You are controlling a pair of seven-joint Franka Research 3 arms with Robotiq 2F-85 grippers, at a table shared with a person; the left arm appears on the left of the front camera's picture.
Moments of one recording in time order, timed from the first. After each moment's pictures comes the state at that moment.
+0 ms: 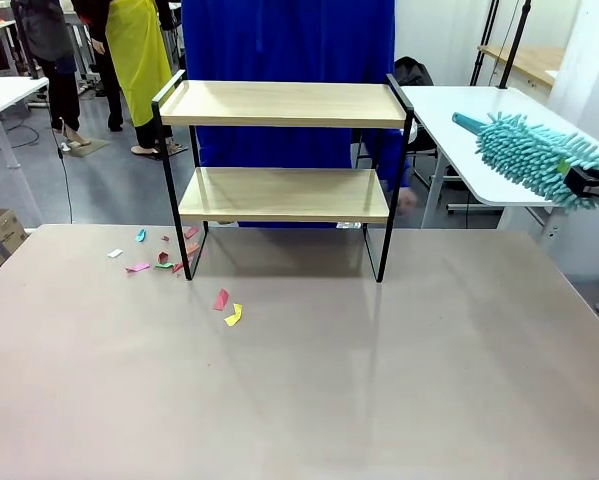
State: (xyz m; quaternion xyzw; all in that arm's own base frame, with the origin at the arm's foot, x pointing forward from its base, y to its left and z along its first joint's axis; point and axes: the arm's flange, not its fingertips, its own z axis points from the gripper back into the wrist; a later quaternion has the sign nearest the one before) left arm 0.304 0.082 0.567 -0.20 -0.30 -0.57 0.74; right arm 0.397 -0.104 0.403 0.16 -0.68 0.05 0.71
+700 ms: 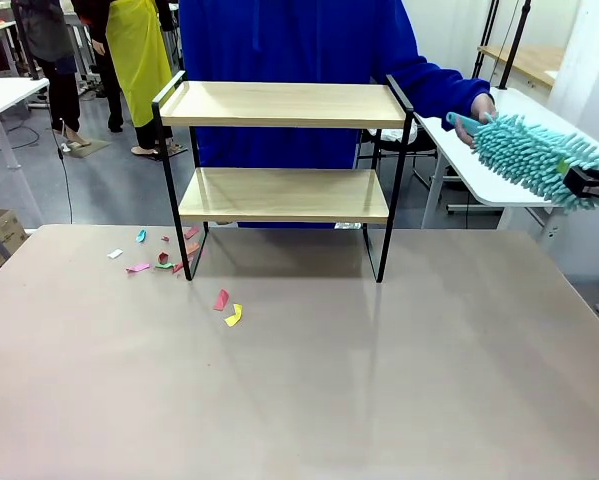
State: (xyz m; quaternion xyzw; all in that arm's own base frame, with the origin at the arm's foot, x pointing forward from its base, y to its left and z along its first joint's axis) left arm 0.304 0.082 0.567 -0.20 -0.30 -0.57 0.74; right arm 0.397 -0.103 0.403 0.16 -0.68 0.05 0.71
